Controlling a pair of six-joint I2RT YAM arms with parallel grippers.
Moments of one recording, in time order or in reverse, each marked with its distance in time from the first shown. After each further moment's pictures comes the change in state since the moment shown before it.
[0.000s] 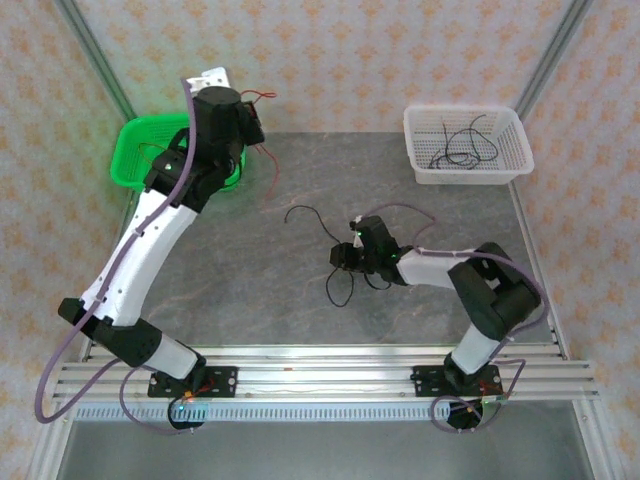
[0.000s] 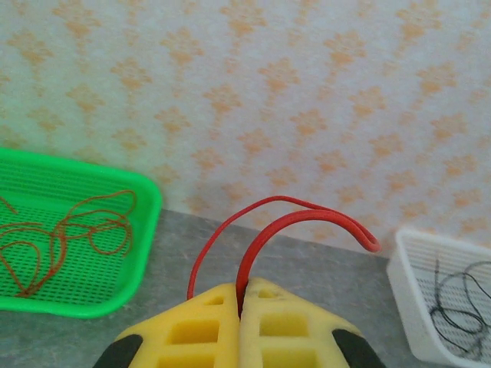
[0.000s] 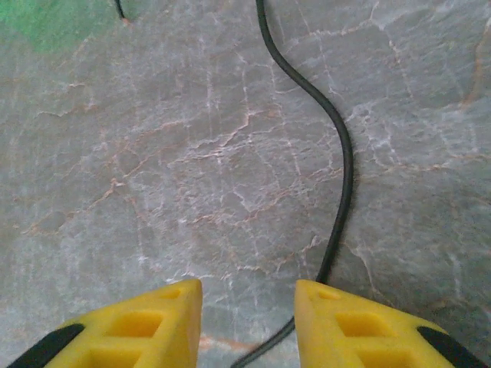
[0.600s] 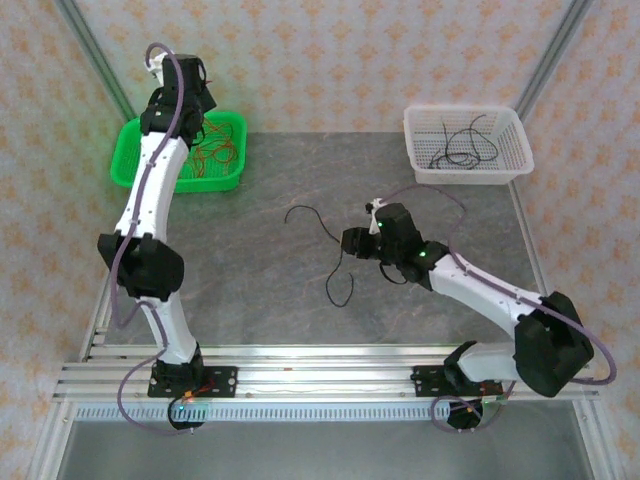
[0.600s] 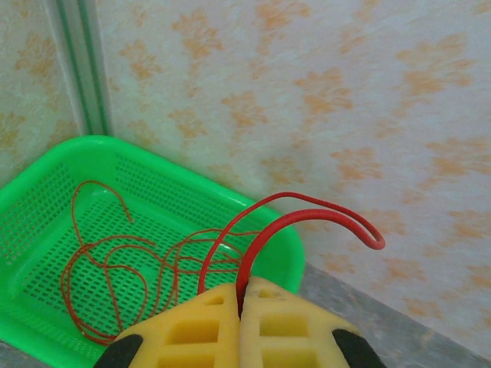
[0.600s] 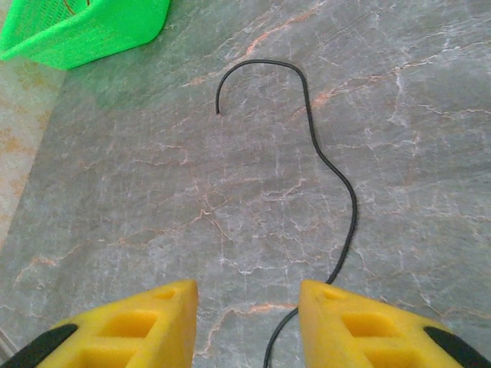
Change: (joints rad) left arm 0.403 0.440 0.272 0.009 0.070 -0.018; right arm 0.000 -0.362 0.048 -0.272 0.105 -0.062
